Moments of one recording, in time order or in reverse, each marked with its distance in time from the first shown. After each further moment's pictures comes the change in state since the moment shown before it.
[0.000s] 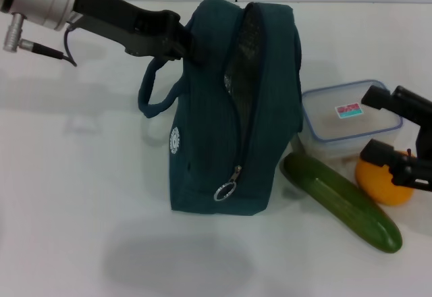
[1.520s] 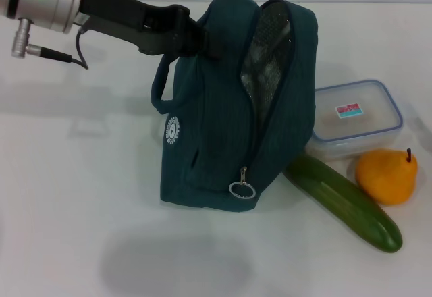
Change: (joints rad) left arm 0.028 -0.016 0.000 -0.006 -0.096 -0.001 0.029; right arm 0.005 0.021 0.160 0.476 0.494 0.600 0.229
